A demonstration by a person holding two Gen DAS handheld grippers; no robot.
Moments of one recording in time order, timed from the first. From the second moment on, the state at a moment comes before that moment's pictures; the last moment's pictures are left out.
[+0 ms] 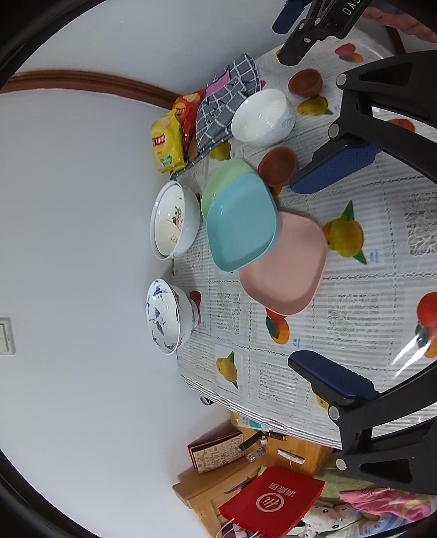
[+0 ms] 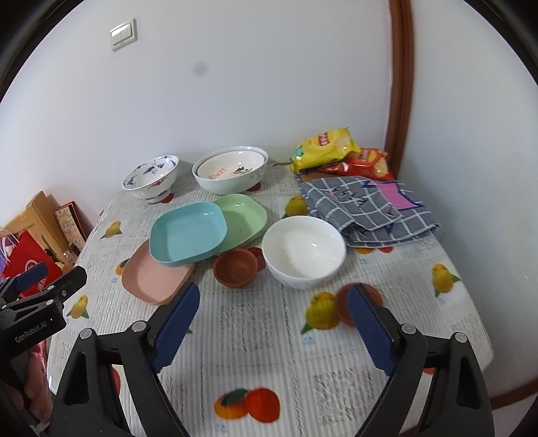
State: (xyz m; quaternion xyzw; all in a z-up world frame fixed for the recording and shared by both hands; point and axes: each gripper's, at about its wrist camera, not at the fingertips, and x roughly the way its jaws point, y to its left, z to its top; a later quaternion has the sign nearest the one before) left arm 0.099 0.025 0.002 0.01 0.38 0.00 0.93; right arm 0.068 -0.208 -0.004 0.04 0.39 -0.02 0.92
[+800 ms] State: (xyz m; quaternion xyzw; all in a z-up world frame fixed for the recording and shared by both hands) left arm 0.254 0.025 -0.069 0.03 0.44 -0.02 0.90; right arm 0.224 -0.170 -0.085 0.04 0.46 0.04 0.89
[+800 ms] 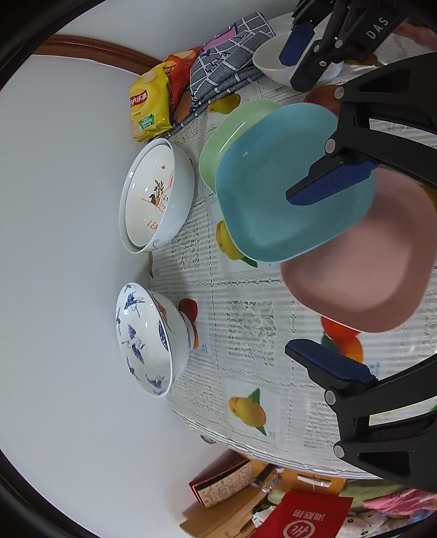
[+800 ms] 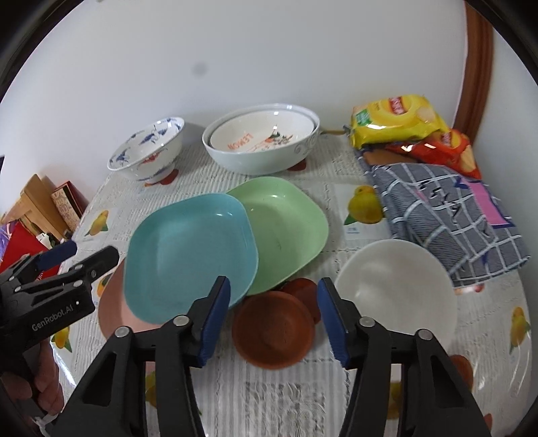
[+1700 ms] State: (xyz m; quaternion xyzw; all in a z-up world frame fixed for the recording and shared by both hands) left arm 0.305 0.013 -0.109 0.03 0.47 -0.08 0.88; right arm 0.270 -0.147 -0.128 0.01 0.50 0.05 0.86
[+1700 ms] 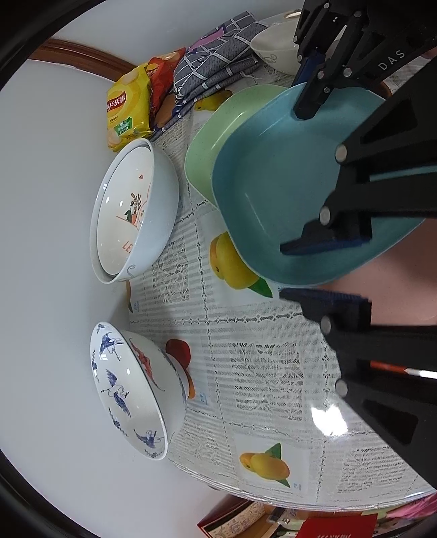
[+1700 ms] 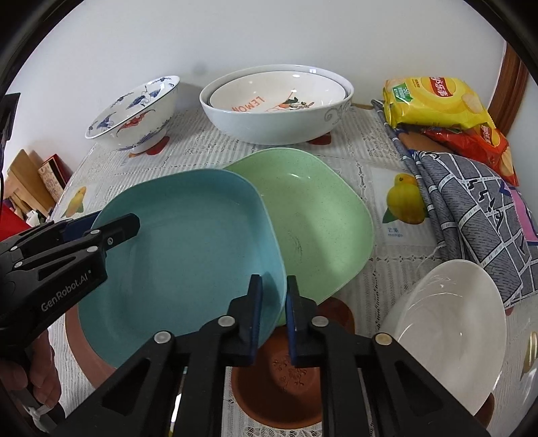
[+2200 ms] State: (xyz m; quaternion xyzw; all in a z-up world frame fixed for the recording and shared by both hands) left arm 0.274 0.017 -0.076 0.01 0.45 -0.08 0.89; right arm 0.248 -0.154 -0.092 0.03 0.47 0.05 0.88
